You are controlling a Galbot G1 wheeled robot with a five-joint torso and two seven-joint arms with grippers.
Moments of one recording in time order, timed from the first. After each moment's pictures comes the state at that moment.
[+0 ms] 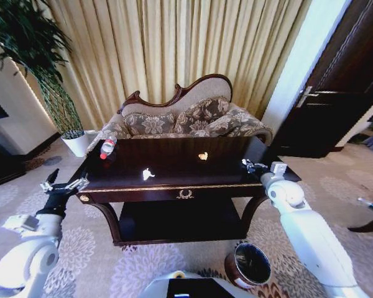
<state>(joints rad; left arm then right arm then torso) 1.68 -1.11 -1.02 -2.25 -0.64 0.05 -0.04 -1.04 0.94 0.58 1.83 0.70 -0.53 0.19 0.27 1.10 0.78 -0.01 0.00</state>
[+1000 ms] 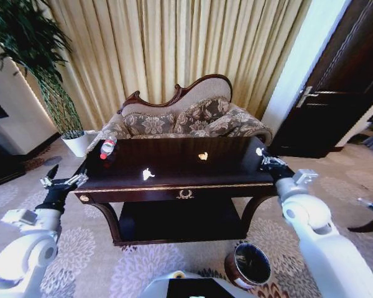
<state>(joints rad) 1.64 -1.06 -1.02 -2.23 -0.70 0.06 -0.04 -1.32 0.98 0.75 2.18 0.70 -0.35 0.27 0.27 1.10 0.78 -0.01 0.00</state>
